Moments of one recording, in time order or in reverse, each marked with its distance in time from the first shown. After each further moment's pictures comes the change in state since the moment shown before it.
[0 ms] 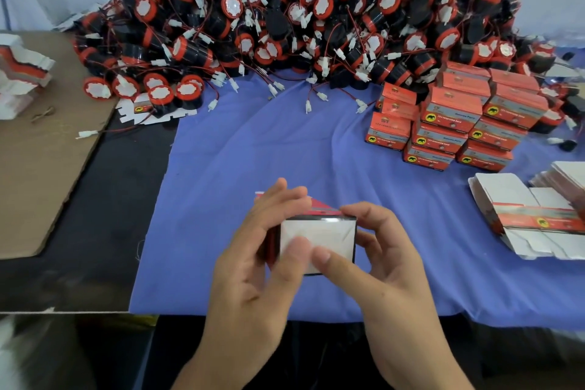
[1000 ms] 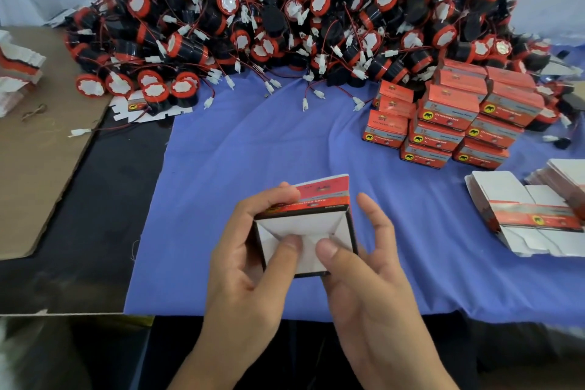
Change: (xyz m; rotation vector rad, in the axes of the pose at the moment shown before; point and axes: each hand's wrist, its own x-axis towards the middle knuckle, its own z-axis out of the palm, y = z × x) left_hand 0.003 -0.002 0.001 -0.144 0.035 -0.092; right_hand -0.004 0.002 0.018 0.402 0.020 0.155
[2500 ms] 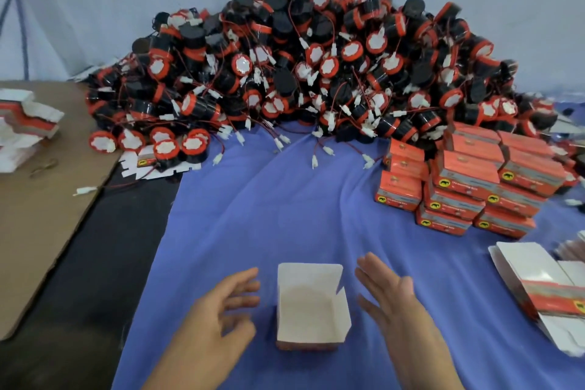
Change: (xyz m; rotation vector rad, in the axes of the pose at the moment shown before) left_hand 0.046 -0.063 -0.077 0.493 -0.148 -0.522; right_hand 0.080 0.016 -0.087 -0.394 0.054 0.045
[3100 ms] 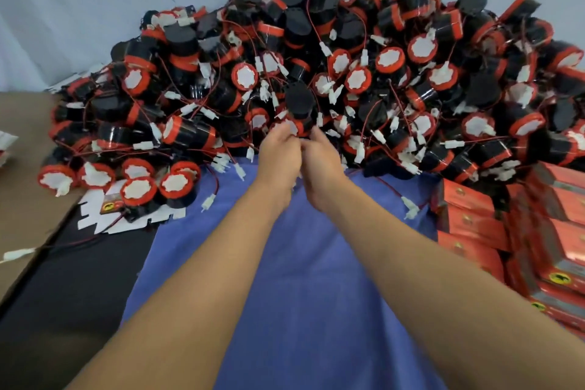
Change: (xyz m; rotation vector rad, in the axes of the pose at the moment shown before) left_hand 0.336 0.132 0.018 -0.485 0.255 0.099; right_hand 0.346 -0.070 0.163 0.051 -0.098 0.060
